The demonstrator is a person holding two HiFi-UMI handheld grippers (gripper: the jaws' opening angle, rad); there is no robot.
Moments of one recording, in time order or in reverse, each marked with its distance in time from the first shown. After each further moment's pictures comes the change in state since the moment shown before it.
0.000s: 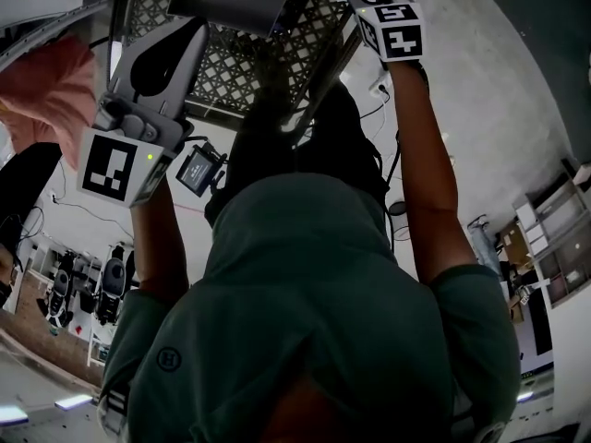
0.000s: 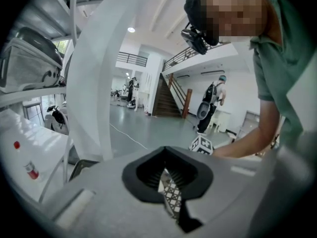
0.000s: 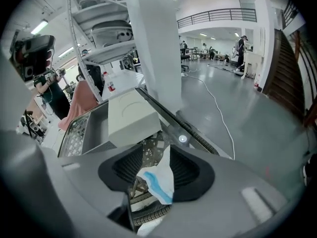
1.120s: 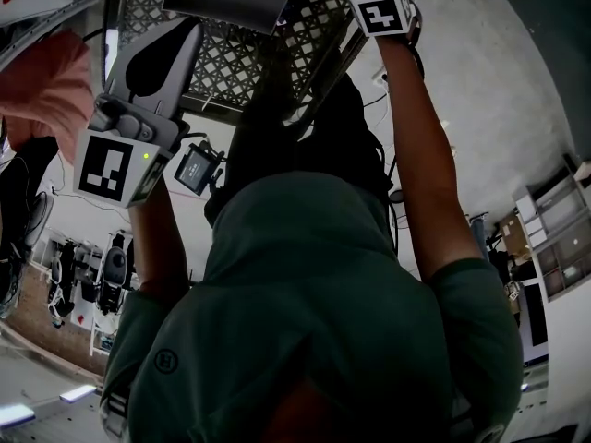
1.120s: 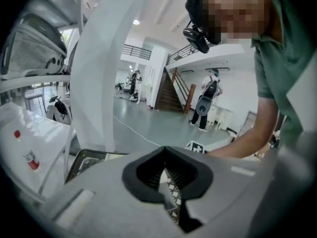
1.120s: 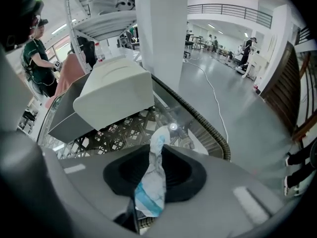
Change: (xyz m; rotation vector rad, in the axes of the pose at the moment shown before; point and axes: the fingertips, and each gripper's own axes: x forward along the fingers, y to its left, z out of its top) left arm 0.009 0.021 -0.034 -0.046 0.069 0.008; right arm 0.069 -0.025 -0.046 -0.090 0.185 -0.115
